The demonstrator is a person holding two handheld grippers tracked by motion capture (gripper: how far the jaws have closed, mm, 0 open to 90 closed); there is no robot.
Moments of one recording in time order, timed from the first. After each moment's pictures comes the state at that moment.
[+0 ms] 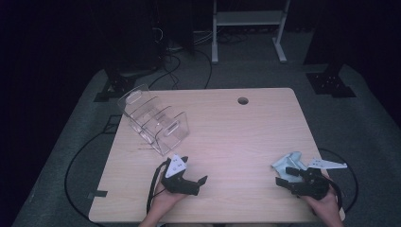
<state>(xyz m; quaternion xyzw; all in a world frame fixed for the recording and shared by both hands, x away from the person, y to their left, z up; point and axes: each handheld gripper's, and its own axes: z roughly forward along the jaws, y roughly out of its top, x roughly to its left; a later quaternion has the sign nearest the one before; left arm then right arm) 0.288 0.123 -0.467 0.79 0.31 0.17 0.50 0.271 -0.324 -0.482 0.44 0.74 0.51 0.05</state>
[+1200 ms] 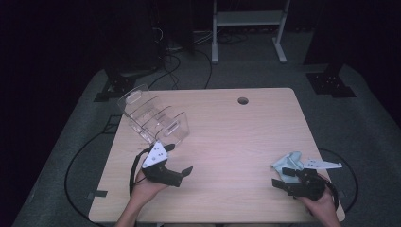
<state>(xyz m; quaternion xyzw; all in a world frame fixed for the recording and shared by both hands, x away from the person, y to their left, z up) 0.296 0.170 -0.406 0.80 0.25 0.19 0.51 0.270 -0.312 -0.480 0.43 0.75 0.50 0.05</state>
